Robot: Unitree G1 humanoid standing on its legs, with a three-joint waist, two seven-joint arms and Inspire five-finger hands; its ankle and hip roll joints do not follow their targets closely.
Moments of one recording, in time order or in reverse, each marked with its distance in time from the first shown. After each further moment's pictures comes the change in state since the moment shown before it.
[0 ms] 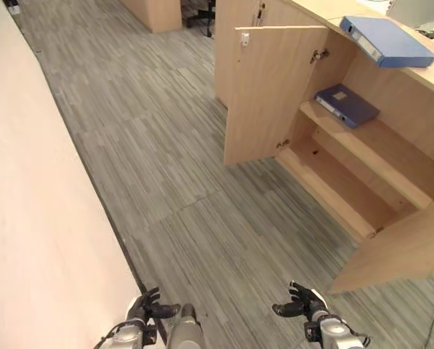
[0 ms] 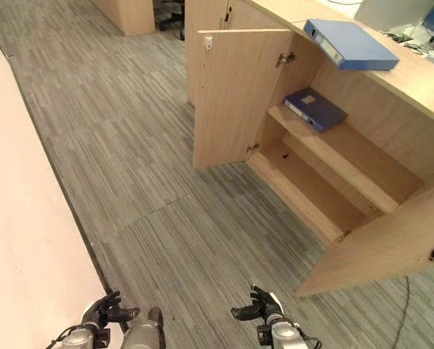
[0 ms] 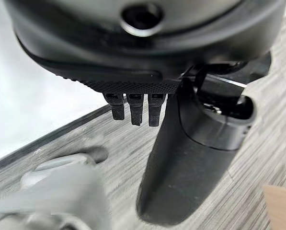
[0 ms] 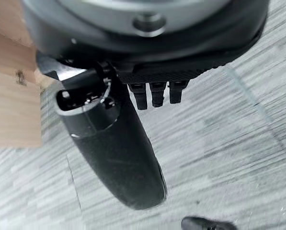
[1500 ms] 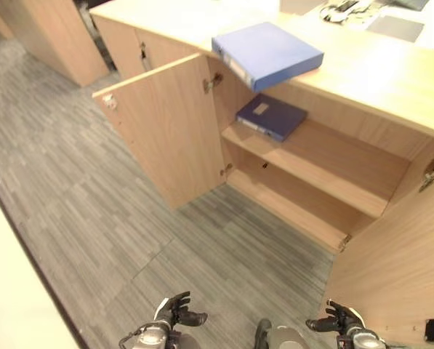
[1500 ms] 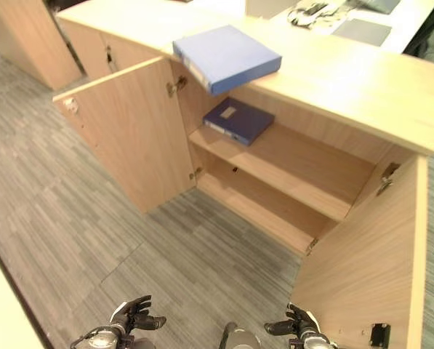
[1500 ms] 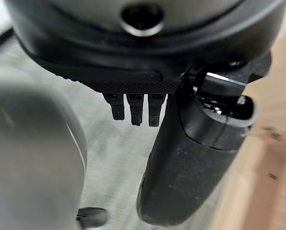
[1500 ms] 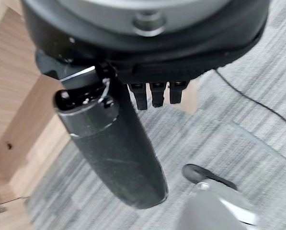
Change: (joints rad) left arm 0.005 -0.095 -0.119 -0.041 0.071 0.000 -0.042; right arm 0.066 -0.131 -0.104 0.071 0.016 0.020 0.006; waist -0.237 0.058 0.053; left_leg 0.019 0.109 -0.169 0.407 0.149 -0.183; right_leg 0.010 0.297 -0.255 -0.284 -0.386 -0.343
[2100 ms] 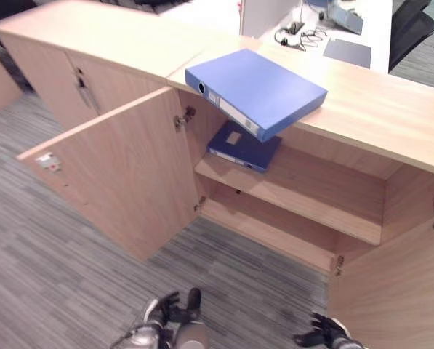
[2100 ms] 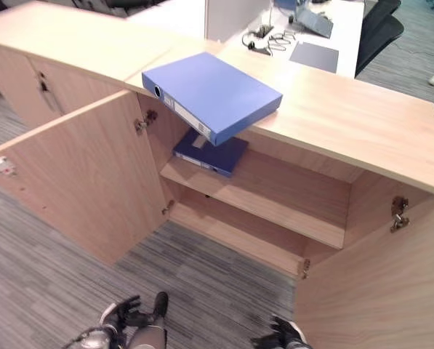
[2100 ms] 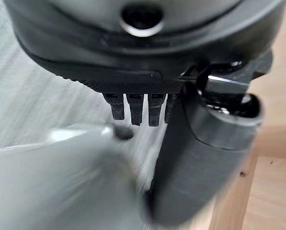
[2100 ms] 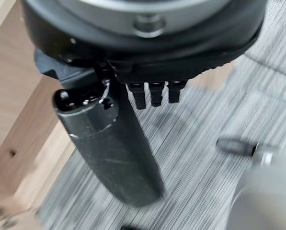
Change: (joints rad) left arm -0.060 0.056 0.078 0.088 -0.019 -0.016 0.022; right arm 0.004 0.110 0.105 -0.007 -0.022 -0.002 0.019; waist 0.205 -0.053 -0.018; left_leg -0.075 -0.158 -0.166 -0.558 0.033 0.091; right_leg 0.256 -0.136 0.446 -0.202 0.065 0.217
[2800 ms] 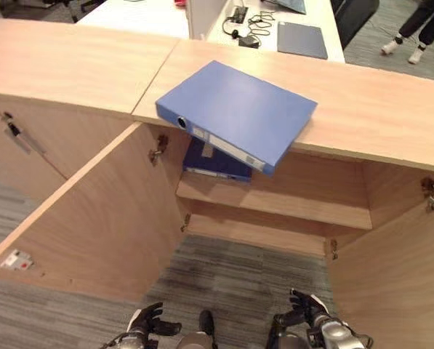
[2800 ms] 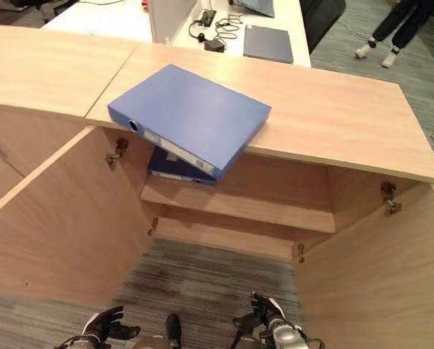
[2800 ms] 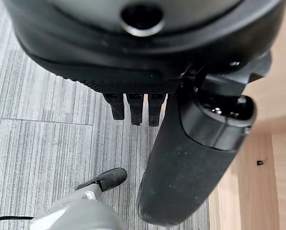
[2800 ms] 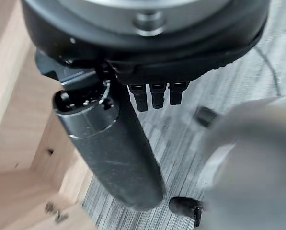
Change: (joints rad) left arm 0.091 0.025 -0.038 0.006 0.018 0.022 0.019; right arm -0.072 -0.011 0.024 0.008 -0.033 -0.013 -0.019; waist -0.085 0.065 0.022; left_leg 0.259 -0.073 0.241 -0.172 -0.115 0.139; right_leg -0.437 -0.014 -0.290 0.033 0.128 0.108
